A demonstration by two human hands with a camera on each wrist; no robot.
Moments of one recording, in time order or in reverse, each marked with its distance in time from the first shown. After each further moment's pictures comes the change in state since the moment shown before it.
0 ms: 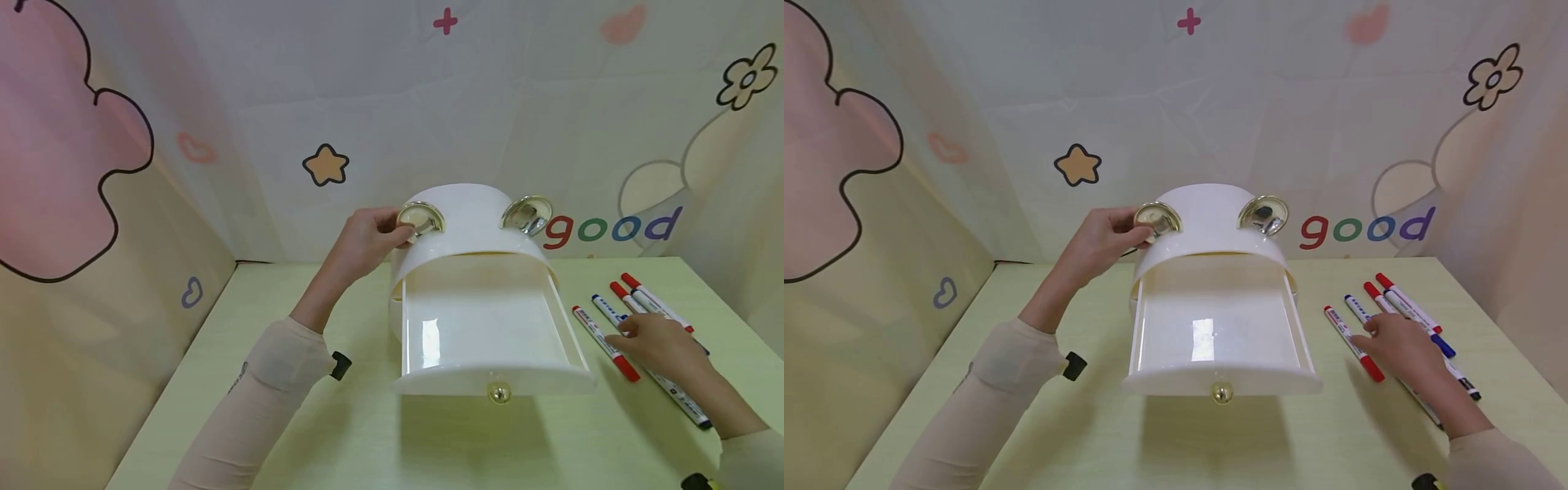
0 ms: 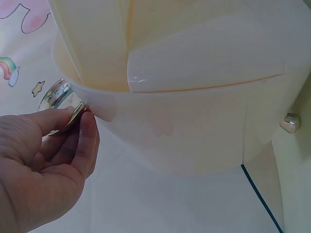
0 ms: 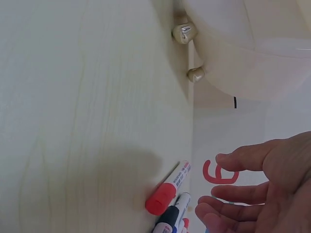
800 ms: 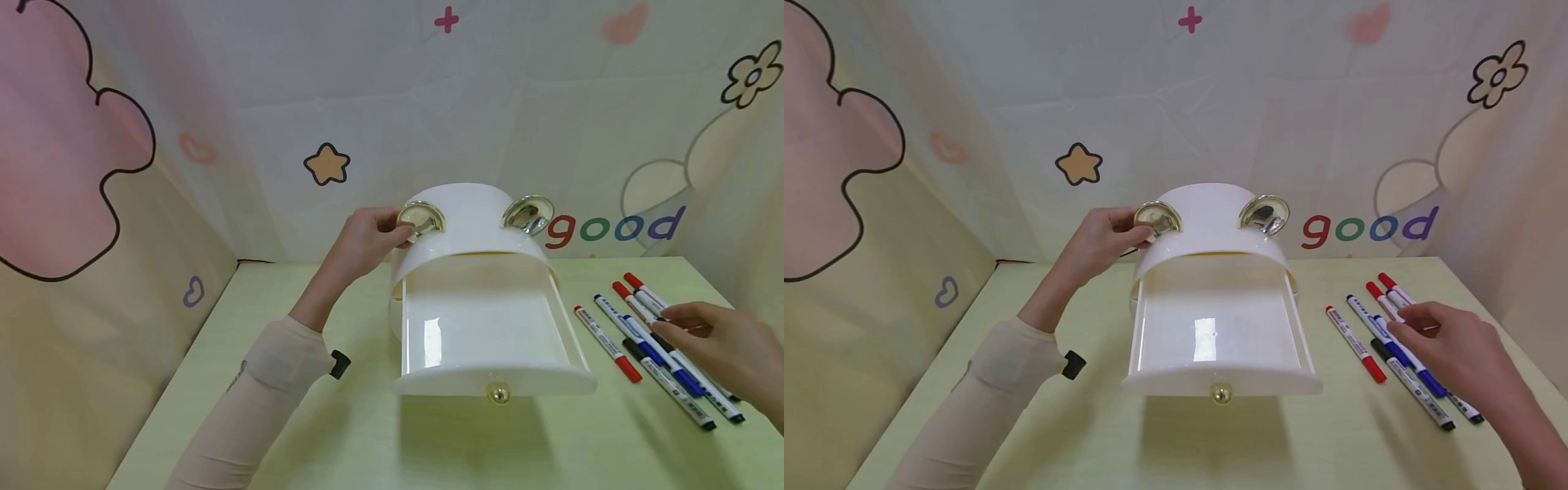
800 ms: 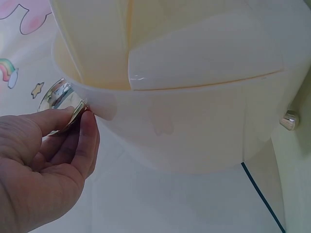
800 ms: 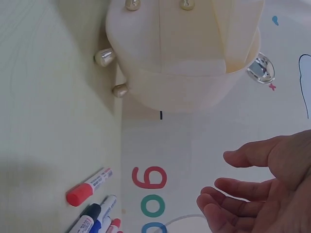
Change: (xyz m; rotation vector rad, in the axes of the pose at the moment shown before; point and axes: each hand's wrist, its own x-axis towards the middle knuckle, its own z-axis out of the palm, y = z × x) left_hand 0.000 0.001 -0.001 0.019 0.000 -0.001; right_hand -0.055 -0.026 -0.042 0.105 0.279 0.035
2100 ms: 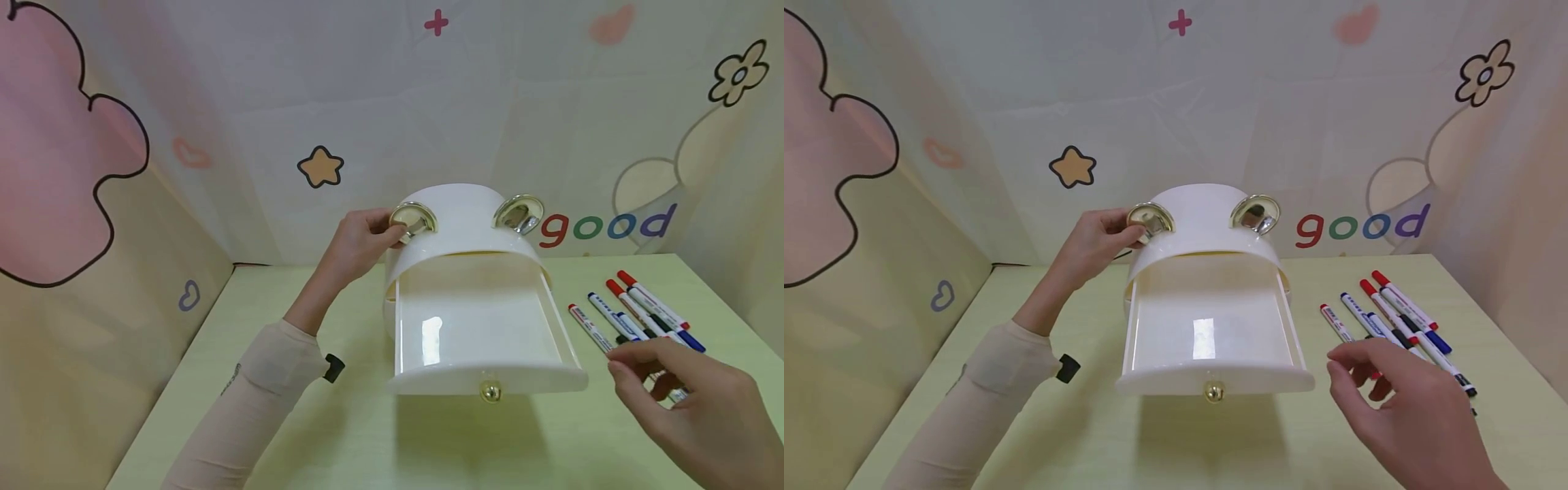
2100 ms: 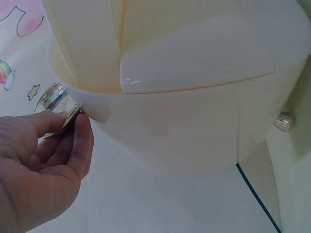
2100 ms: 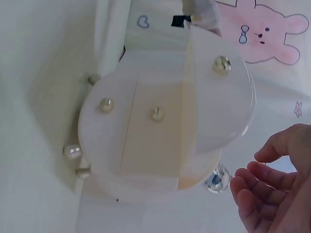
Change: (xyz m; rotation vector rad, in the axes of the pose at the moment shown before) left_hand 0.000 -0.004 0.002 0.008 0.050 0.042; right_hand -0.087 -0.088 0.015 0.208 0.408 -0.377
